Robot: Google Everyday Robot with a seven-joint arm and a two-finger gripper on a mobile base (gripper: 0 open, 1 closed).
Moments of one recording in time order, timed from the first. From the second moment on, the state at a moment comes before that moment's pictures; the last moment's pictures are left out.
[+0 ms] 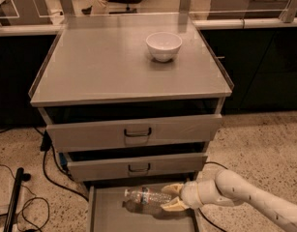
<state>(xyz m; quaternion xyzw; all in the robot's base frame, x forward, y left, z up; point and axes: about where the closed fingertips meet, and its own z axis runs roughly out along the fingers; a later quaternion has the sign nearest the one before) 0.466 -0.084 0.377 -0.58 0.66 0.33 0.35</state>
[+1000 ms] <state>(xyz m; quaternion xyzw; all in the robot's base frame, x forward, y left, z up) 0.470 -0.081 0.391 -0.59 0.64 0.32 0.37</state>
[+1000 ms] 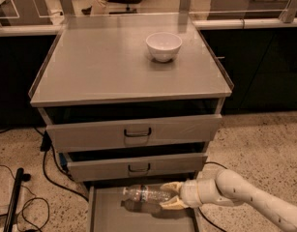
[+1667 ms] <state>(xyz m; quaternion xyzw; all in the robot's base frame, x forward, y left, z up) 0.434 -0.084 0.480 -0.62 0.63 0.23 0.41</state>
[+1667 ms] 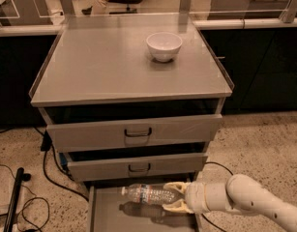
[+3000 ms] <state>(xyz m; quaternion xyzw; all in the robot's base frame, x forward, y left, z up) 0.420 -0.126 0.643 -0.61 0.64 0.16 0.44</state>
